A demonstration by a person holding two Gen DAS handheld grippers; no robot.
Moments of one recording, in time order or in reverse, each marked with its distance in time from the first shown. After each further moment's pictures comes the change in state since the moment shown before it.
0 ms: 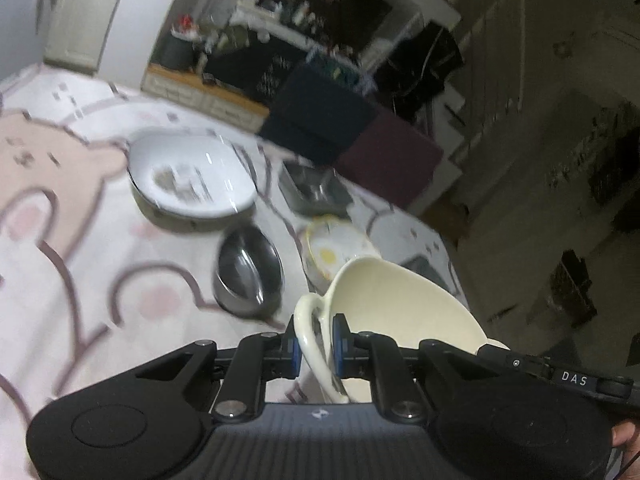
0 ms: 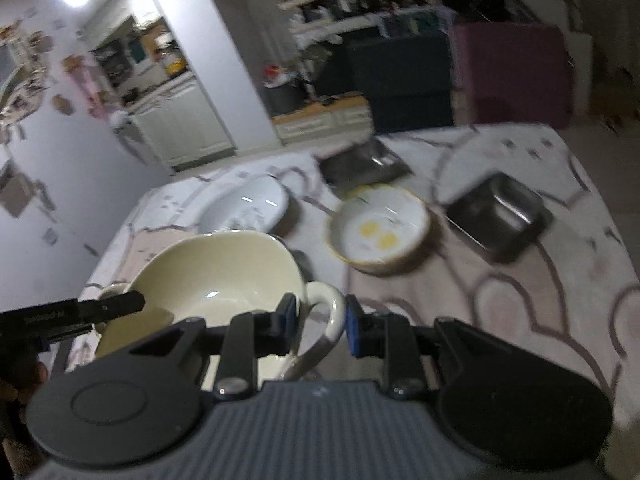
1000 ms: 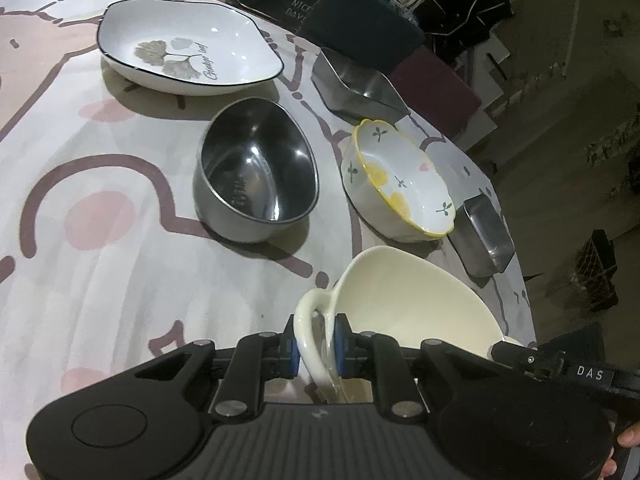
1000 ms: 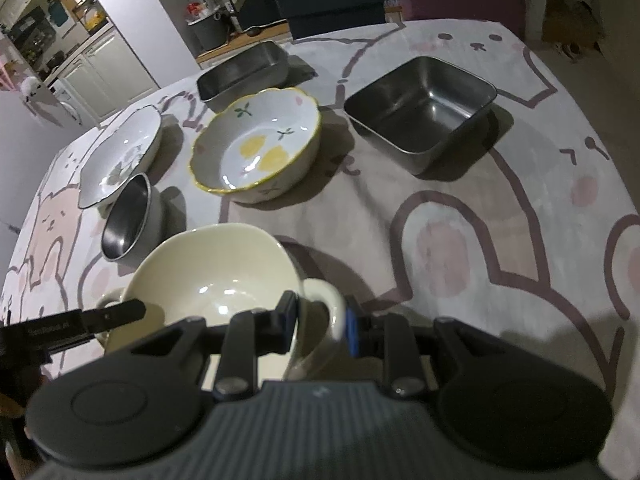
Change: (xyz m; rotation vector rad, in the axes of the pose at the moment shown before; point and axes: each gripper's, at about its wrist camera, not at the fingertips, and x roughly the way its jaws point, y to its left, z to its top) left arm 0.130 0.030 -0.028 -0.084 0.179 0.047; right arm 0.106 -0.076 -0.003 0.104 0.214 -0.154
